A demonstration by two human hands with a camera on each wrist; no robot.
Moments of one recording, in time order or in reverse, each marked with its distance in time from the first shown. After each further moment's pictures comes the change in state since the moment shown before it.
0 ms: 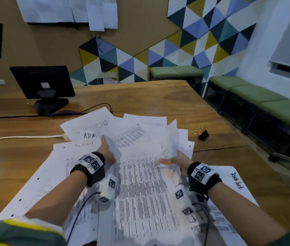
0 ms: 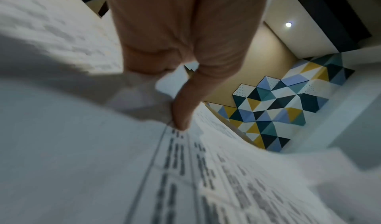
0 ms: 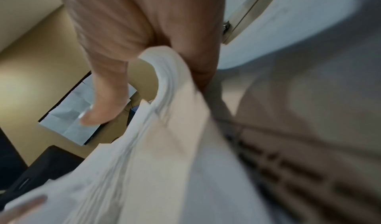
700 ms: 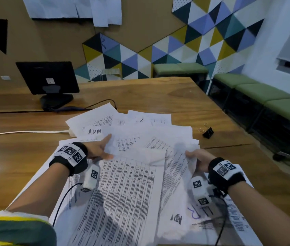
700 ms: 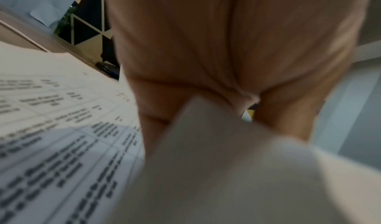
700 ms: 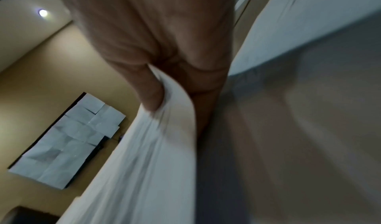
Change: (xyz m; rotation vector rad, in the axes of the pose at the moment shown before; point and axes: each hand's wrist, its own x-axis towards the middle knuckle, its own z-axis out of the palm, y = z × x) left_hand 0.014 -0.029 -0.050 0.100 -0.585 0.119; right_hand 0.002 0.017 -0.044 0.239 0.125 0.258
